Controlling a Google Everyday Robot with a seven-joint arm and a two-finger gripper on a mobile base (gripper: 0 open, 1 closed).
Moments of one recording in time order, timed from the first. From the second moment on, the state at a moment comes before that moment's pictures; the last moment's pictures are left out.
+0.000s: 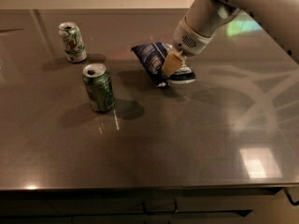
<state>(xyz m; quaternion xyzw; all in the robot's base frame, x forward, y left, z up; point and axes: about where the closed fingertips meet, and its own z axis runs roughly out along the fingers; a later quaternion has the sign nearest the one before) 0.604 -0.062 0.884 -0.54 0.81 0.12 0.20</state>
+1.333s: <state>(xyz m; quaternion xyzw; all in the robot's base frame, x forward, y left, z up) 0.535 -0.010 0.884 -0.61 0.76 0.16 0.14</state>
